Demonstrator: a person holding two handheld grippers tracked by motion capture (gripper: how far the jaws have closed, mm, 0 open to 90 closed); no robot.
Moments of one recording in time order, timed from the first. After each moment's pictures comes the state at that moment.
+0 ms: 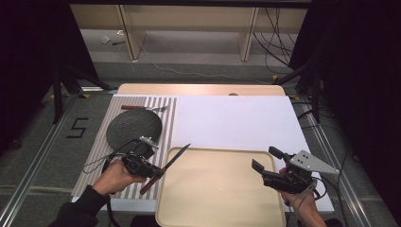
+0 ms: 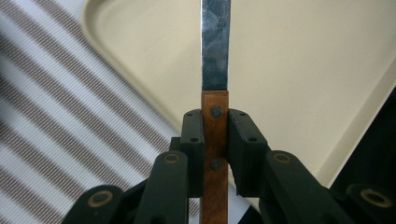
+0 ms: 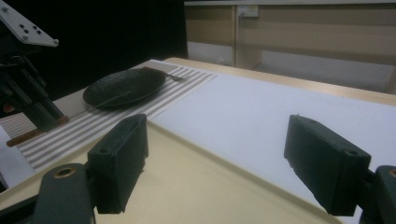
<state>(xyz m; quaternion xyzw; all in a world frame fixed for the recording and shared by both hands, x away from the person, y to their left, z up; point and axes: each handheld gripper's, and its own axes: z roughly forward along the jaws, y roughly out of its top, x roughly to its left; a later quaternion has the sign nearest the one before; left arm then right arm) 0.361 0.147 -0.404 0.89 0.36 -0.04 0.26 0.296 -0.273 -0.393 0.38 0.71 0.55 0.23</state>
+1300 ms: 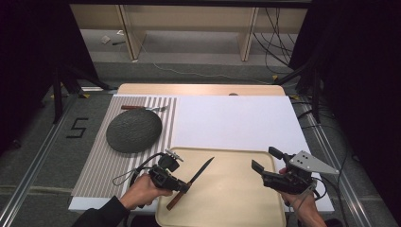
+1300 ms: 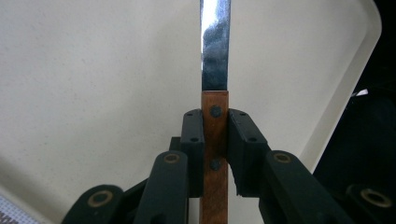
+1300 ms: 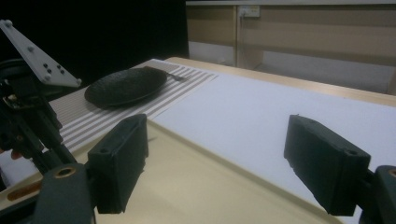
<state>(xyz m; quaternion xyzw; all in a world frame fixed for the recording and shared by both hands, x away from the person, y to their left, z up) 0.348 0.089 -0.445 0.87 0.38 -0.13 0.28 0.295 -0.273 -0.392 0.38 0.71 0.55 0.23</state>
